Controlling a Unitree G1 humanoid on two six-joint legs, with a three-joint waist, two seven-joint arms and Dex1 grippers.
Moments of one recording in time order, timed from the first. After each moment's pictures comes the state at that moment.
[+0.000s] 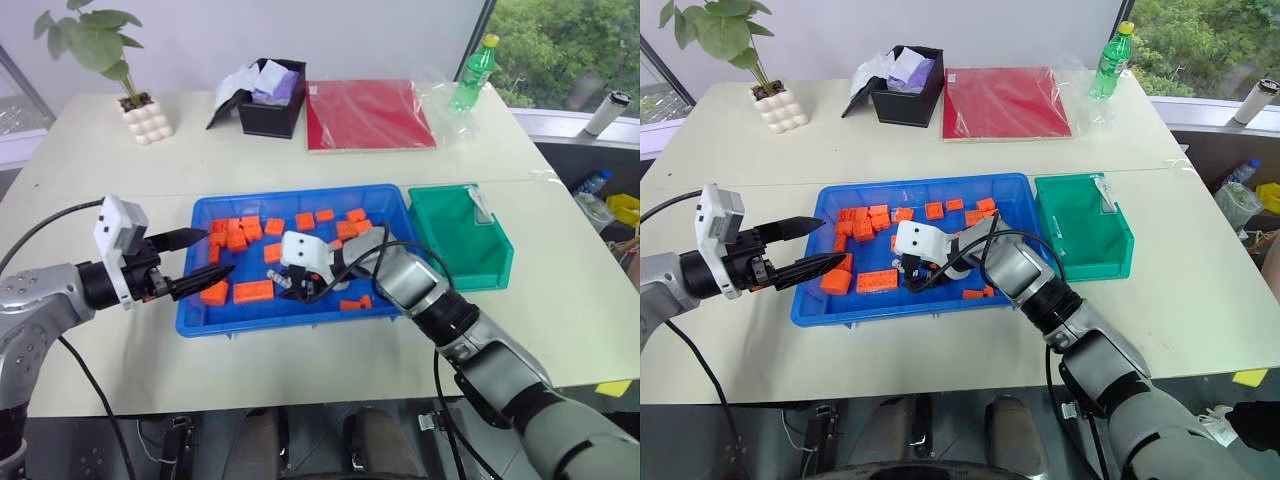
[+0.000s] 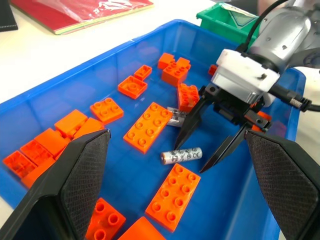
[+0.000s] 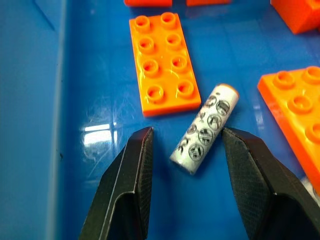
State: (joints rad) left arm -0.09 0.88 0.37 -0.40 -0.82 0.73 -0.88; right arm -0.83 -0.26 0.59 0.21 -0.03 0.55 1.00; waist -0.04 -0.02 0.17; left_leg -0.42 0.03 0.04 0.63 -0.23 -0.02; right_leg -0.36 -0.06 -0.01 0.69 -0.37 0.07
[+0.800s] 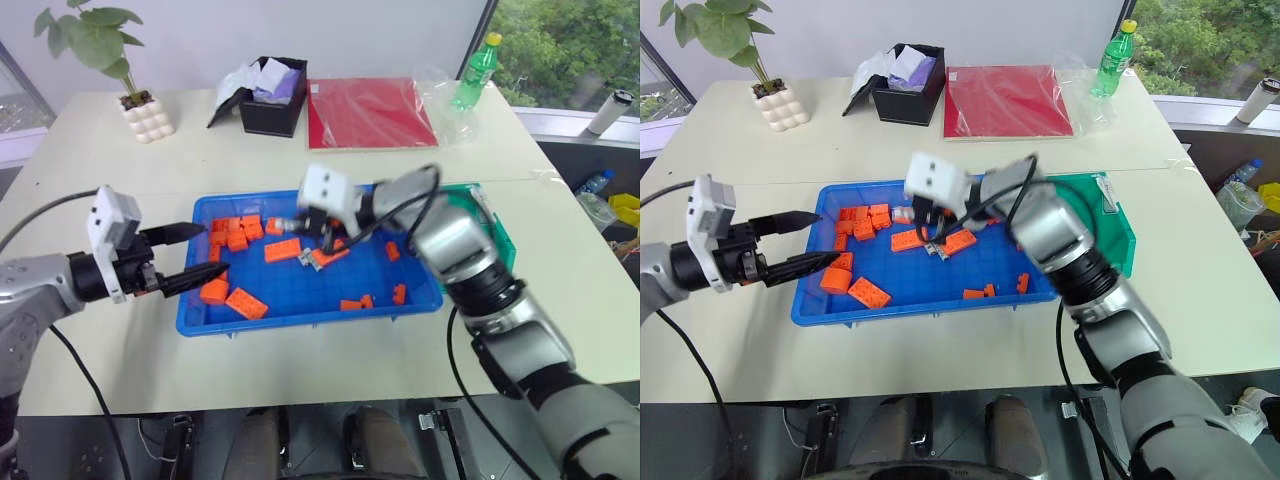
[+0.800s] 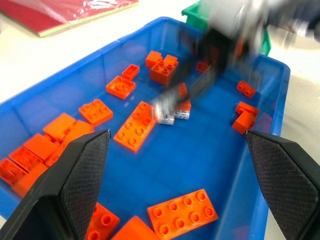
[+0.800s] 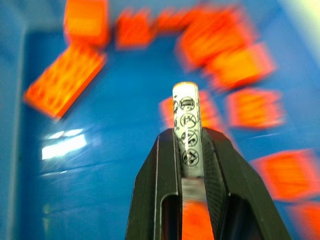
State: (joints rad) left arm -0.16 0.93 0.36 -0.32 -0.78 0.68 -0.98; right arm -0.99 -0.39 0.38 -0.07 0.02 0.77 1.03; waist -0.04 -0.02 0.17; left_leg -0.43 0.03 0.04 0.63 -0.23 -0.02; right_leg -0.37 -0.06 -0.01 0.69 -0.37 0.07
